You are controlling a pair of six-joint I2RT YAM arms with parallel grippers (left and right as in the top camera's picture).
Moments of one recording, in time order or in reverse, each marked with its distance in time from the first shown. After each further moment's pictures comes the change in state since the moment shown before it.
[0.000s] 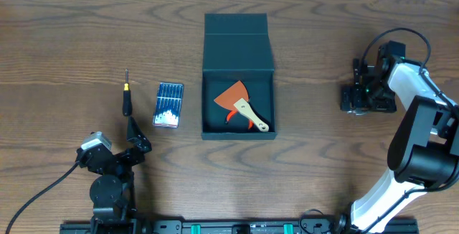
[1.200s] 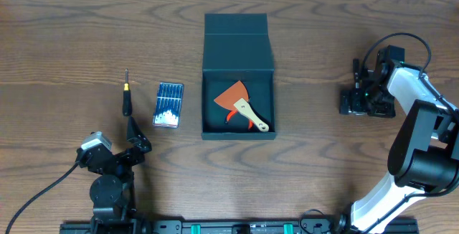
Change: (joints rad) left arm 0.000 0.000 0.000 0.000 0.000 0.000; right arm 0.000 -0.026 -0.041 -0.011 0.003 0.050
